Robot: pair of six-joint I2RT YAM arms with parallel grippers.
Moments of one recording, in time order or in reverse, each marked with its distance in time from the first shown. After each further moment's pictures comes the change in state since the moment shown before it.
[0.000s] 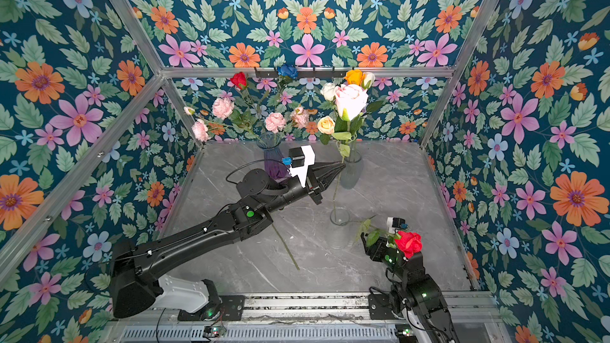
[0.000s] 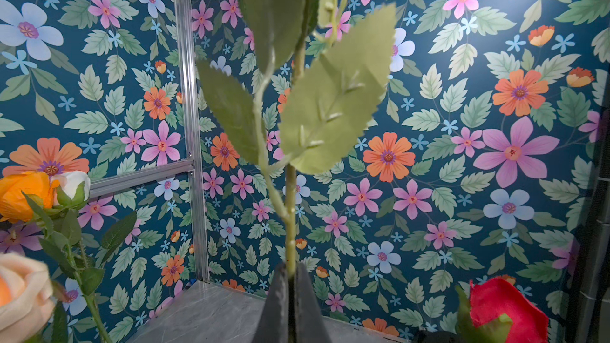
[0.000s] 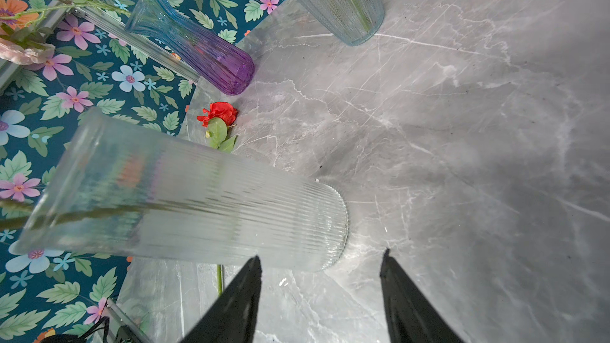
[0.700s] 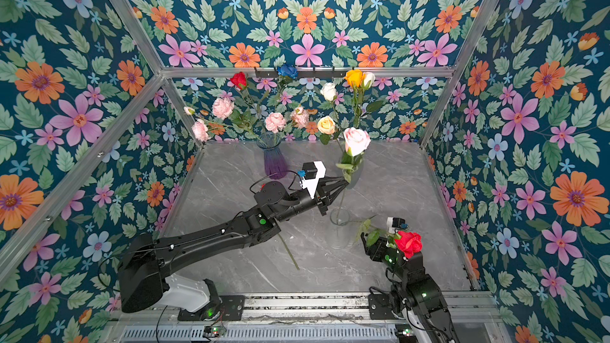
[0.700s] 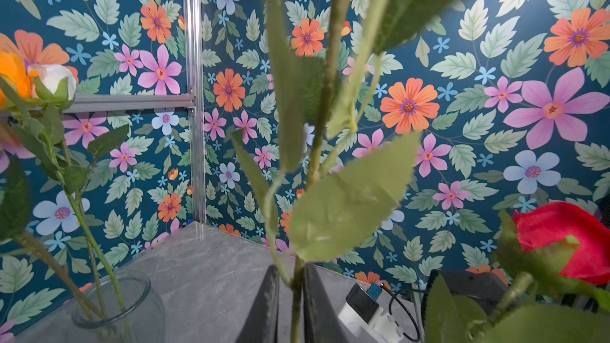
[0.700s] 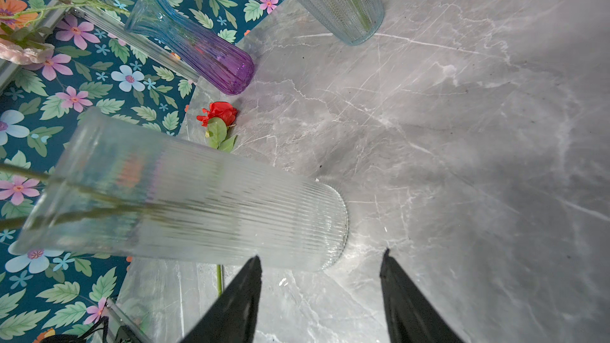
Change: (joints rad) left arm -0.002 0.053 -0.179 0.093 -0.039 -0.072; right arm 0.000 0.003 0.000 0.000 0.000 0.000
